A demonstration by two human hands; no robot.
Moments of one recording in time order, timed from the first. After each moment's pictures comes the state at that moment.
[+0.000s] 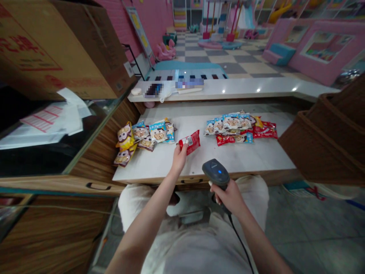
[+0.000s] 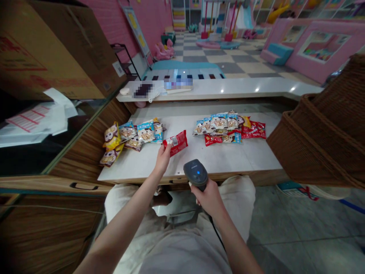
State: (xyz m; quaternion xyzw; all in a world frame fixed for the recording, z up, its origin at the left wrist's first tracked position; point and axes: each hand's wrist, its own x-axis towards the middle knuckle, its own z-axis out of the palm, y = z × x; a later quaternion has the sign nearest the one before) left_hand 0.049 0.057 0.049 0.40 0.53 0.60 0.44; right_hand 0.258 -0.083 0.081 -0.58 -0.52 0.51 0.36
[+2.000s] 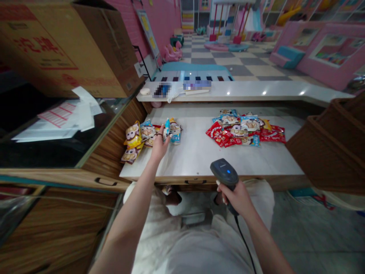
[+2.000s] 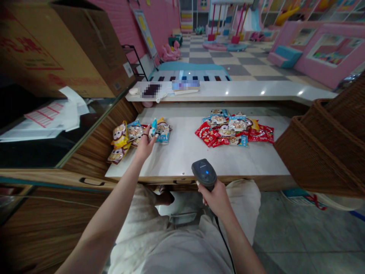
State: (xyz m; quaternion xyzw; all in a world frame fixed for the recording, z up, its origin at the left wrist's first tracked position) left_hand -0.086 0.094 0.062 0.59 0.59 0.52 0.17; right_hand 0.271 -0.078 0.073 -0.57 -0.53 0.51 0.37
